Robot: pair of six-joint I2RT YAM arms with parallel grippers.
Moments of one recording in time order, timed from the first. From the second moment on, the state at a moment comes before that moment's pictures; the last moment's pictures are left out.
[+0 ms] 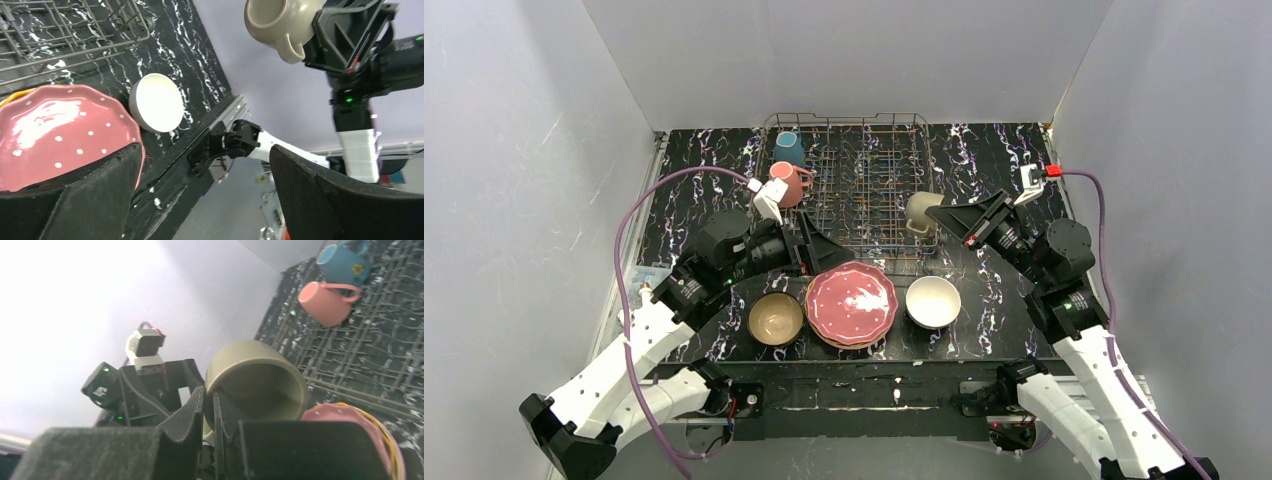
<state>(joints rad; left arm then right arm) -0.68 0.89 0.93 -0.33 0.36 -0.80 0.38 0.68 0.80 -0.01 -0.42 1.02</state>
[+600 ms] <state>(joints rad) -0.68 0.84 0.89 -0.03 0.30 -1.02 0.50 0.80 0.72 0.48 -0.41 1.24</state>
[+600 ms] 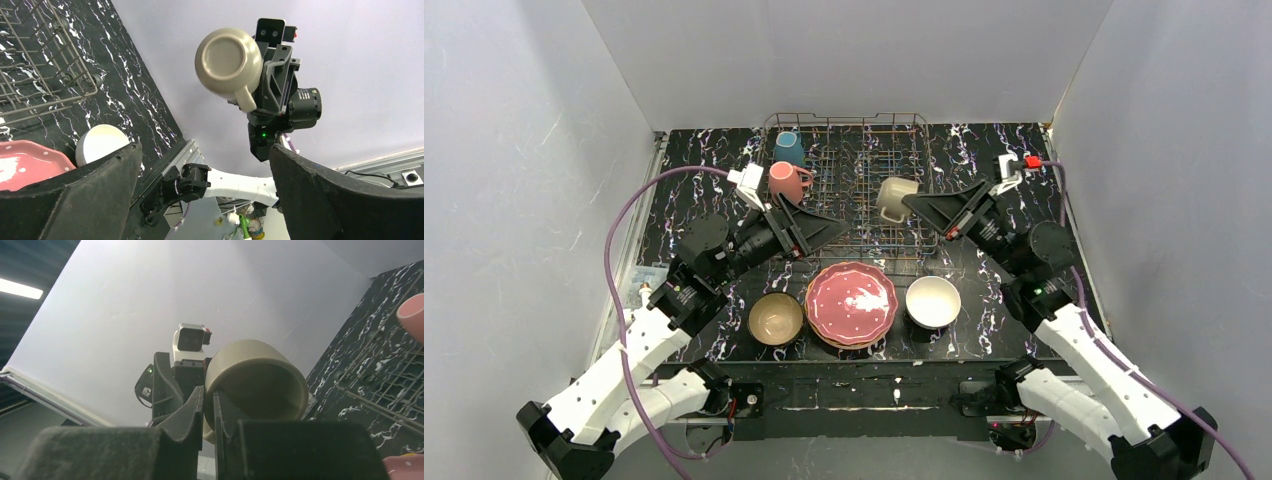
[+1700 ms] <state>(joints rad) -0.63 0.87 0.92 0.07 0.36 -1.14 0.89 0.98 0.76 0.68 -0.28 1.04</state>
